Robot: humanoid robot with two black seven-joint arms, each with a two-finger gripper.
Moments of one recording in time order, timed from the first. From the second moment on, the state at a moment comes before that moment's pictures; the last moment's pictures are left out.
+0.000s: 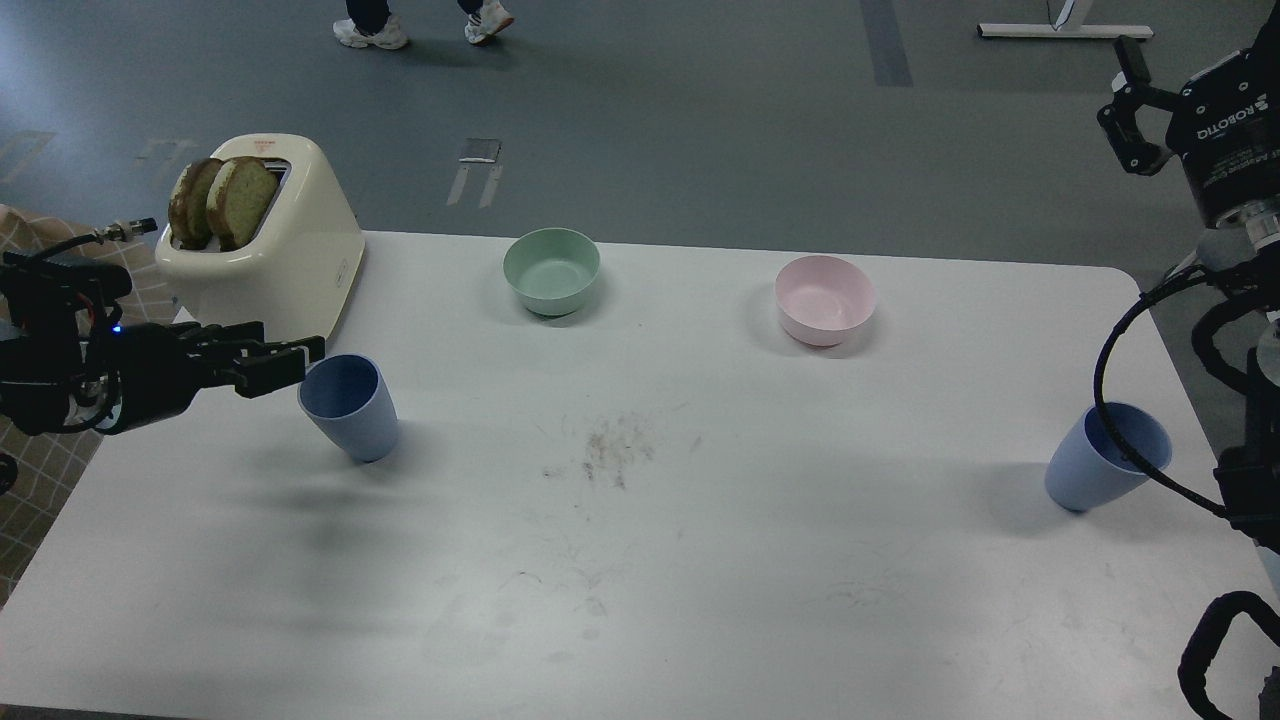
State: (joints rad) left arm -0.30 0.98 -0.96 -1.36 1.80 -0.35 -0.27; right arm 0.60 -0.19 1.75 1.03 -0.72 0.49 0.00
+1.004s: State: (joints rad) left arm -0.33 0.87 -0.90 -1.26 1.81 -0.35 -0.28; right arm 0.57 -0.19 1.77 1.03 -0.64 0.49 0.00
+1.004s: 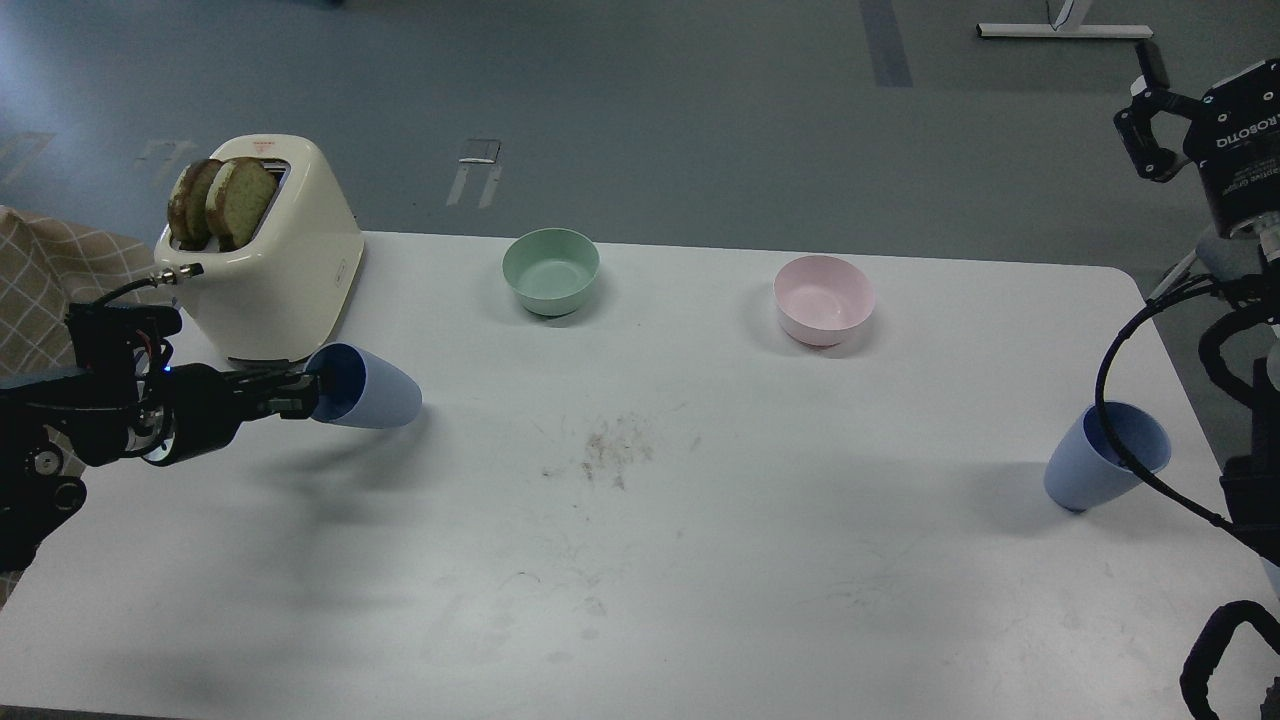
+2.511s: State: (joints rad) left arm -1.14 0.44 -0.05 -1.34 2.00 -0.49 -0.31; right arm 0.45 -0.21 1.87 1.06 -0.64 0.49 0.00
